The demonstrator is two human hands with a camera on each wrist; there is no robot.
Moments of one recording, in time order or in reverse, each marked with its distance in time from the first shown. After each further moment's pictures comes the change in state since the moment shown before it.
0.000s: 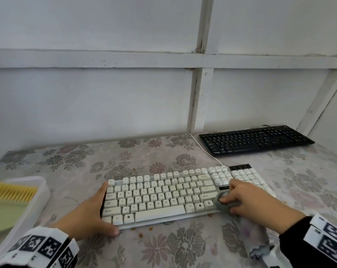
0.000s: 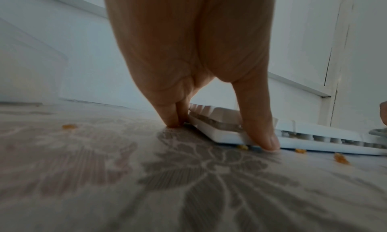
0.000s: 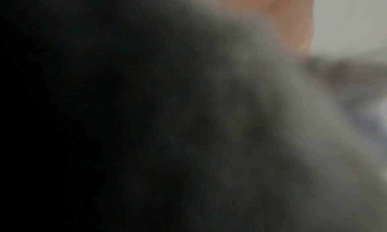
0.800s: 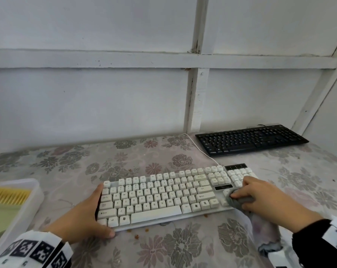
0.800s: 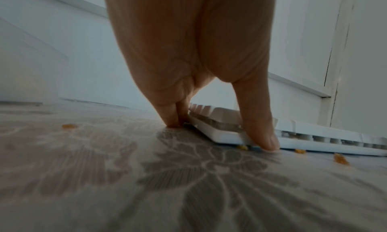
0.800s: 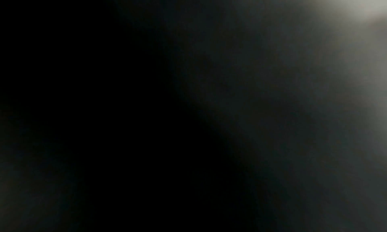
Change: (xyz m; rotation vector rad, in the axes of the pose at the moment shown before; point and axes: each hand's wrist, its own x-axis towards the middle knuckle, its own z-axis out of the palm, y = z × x) left_hand 0.003 -0.006 0.000 -0.034 -0.013 0.020; right_hand -0.019 0.022 -0.007 0.006 0.046 0.156
